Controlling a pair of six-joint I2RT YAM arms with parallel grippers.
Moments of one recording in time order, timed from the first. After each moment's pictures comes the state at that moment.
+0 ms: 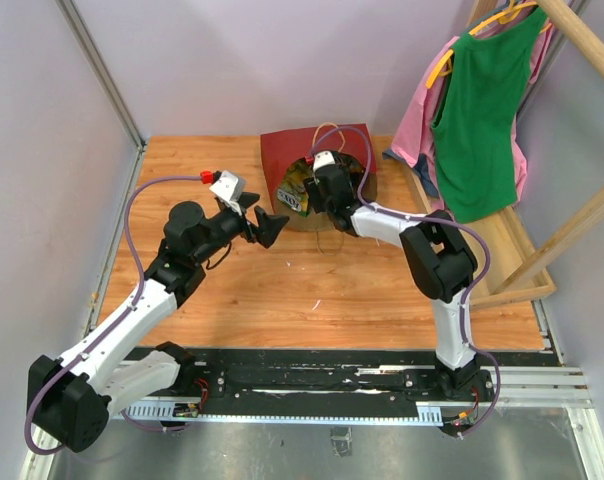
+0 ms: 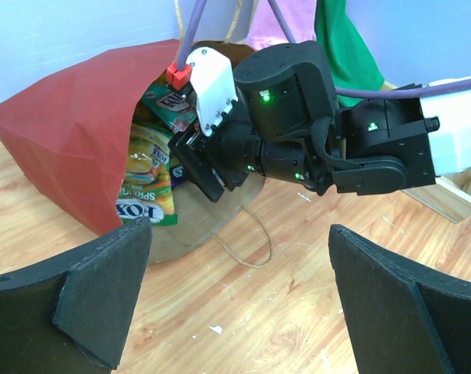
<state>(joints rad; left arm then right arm) -0.46 0.97 0.72 0.24 0.26 -0.14 0.62 2.07 1.40 0.16 0.38 -0.06</state>
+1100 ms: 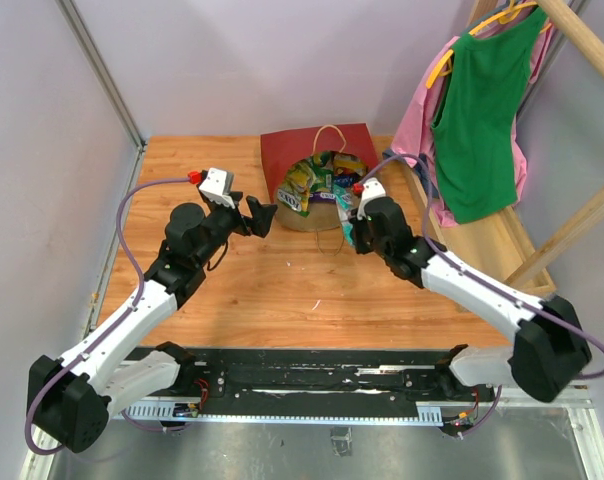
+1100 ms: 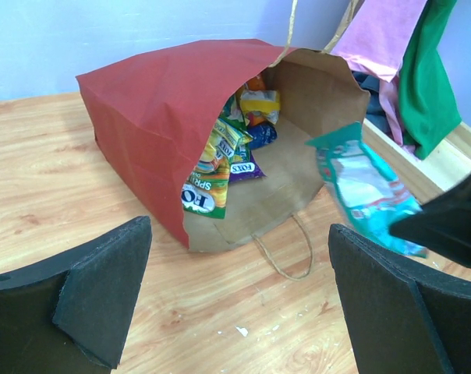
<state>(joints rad) -0.46 0.97 0.70 0.23 0.01 -0.20 0.66 1.35 0.90 -0.11 0.20 0.18</state>
